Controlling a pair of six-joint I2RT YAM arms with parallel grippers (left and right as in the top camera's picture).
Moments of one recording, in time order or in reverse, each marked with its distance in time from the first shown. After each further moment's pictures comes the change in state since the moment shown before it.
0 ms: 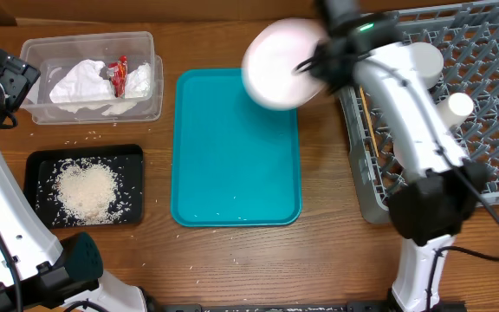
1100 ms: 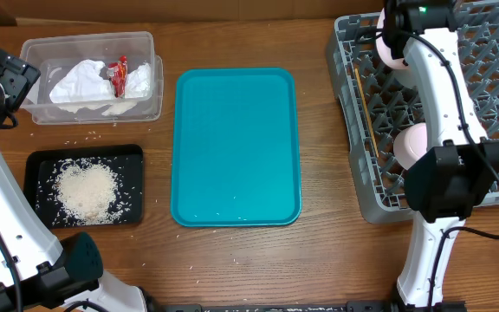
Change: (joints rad) left arm 0.000 0.000 0.000 0.000 0.000 0.000; right arm -0.189 0.140 0.044 0.158 0.655 -0.089
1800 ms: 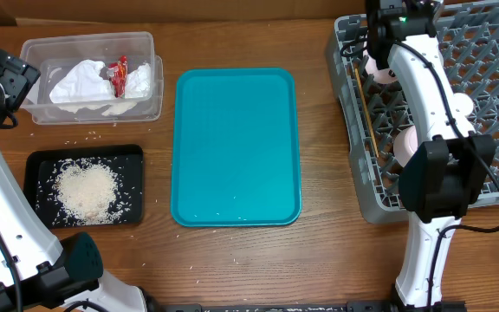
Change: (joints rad) left arm 0.000 0.000 0.000 0.000 0.000 0.000; right arm 0.045 0.005 -0.108 0.038 0.006 -0.024
